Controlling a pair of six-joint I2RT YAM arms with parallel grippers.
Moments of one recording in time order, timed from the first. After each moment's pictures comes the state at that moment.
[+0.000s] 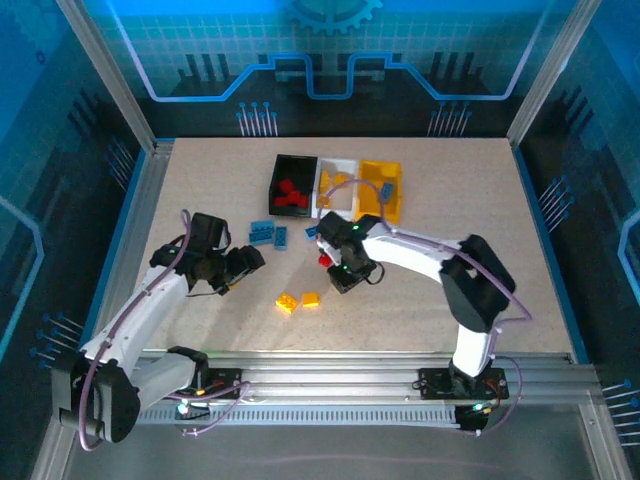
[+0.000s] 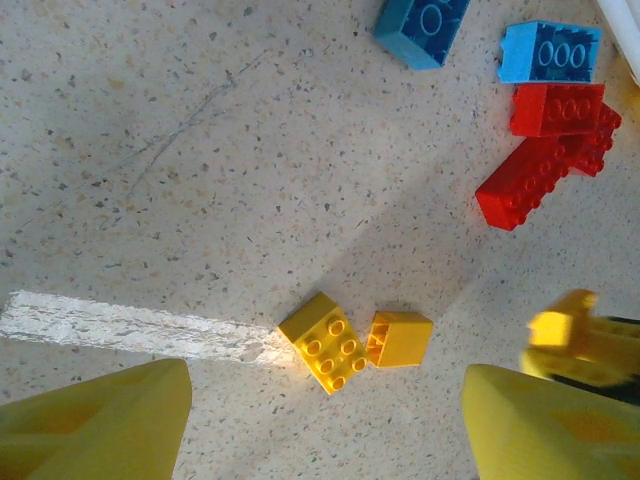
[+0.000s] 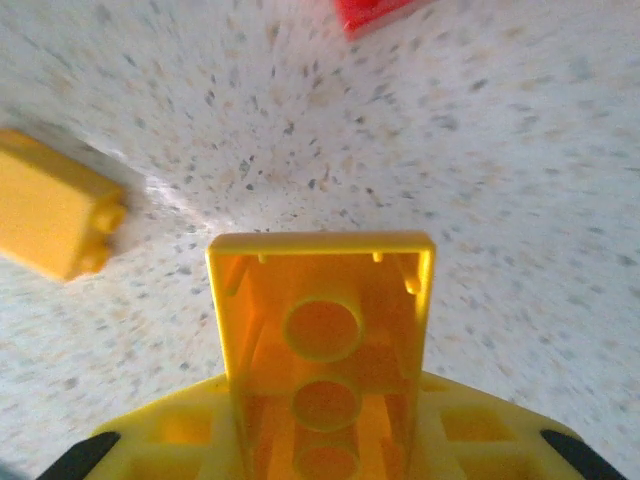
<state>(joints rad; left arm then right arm) -0.20 1.08 0.79 -0.81 0.30 -0.81 0.76 1.78 1.29 -0.93 -0.05 0.17</state>
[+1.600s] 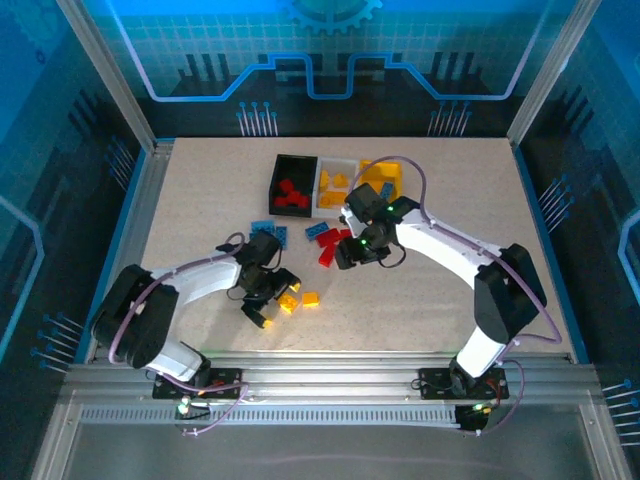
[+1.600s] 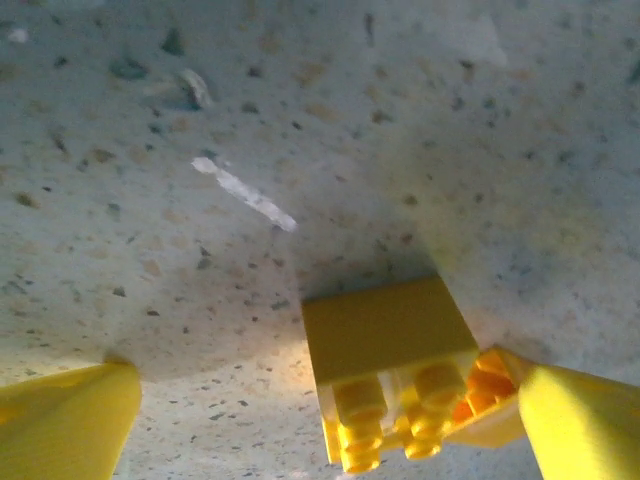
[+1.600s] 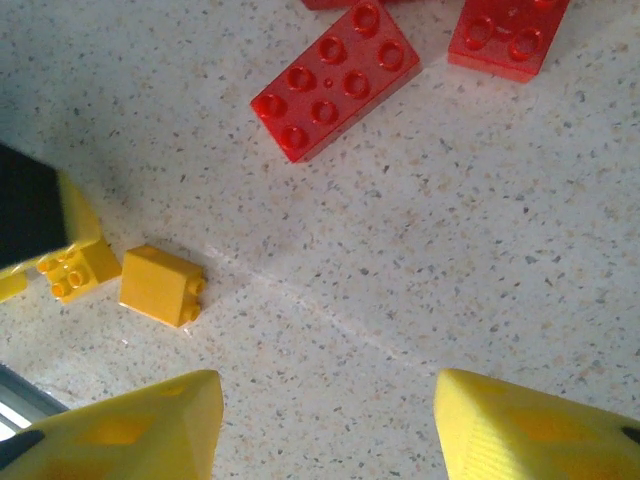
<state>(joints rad) -0.49 1.52 0.75 -0.64 0.35 -1.45 0.63 1.66 1.28 -0.88 -0.19 0.30</state>
